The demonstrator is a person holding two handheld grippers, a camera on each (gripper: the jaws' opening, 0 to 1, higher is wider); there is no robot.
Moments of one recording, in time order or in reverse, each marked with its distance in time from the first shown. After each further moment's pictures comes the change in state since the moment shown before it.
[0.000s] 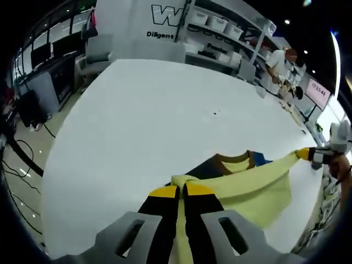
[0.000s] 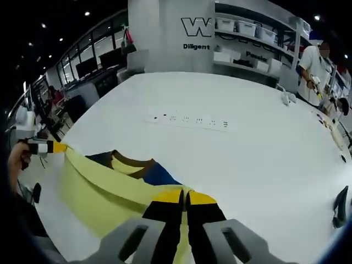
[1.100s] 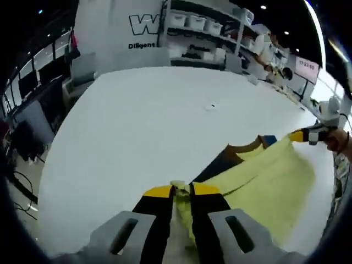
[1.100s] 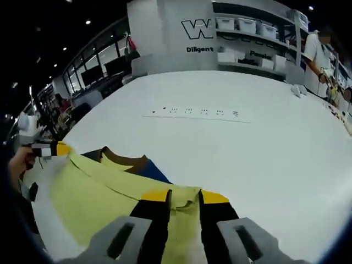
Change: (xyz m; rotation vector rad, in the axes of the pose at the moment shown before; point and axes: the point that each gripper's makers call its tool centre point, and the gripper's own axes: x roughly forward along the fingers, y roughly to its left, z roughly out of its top) left arm 0.025 -0.001 -0.002 0.335 -0.187 -0.055; right arm 0.051 -0.001 -0.015 -0.040 -0.153 0.133
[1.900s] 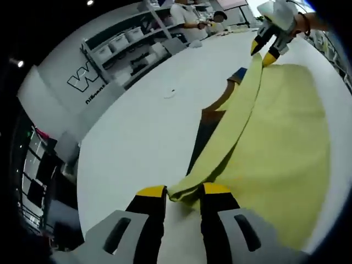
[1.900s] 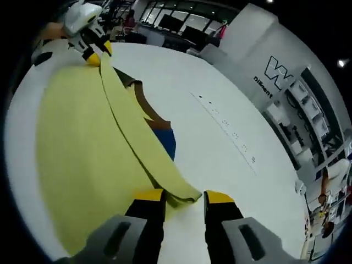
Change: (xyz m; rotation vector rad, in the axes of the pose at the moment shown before) left arm 0.030 0.008 -0.023 0.568 0.092 0.043; right arm 0.027 -0.012 -0.007 -0.732 0.097 -0.024
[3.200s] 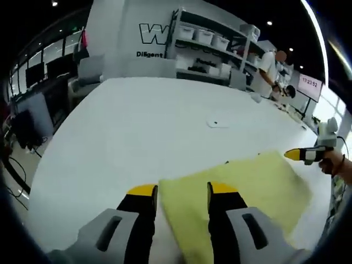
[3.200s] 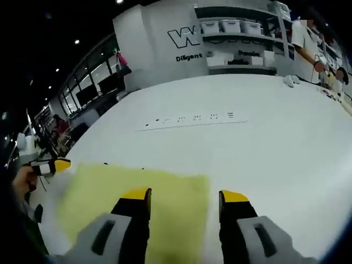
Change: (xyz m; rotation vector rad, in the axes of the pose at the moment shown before) left arm -0.025 0.011 0.028 -0.784 -0.074 -0.019; right arm -0.018 0.001 0.011 0.949 -0.122 0.010
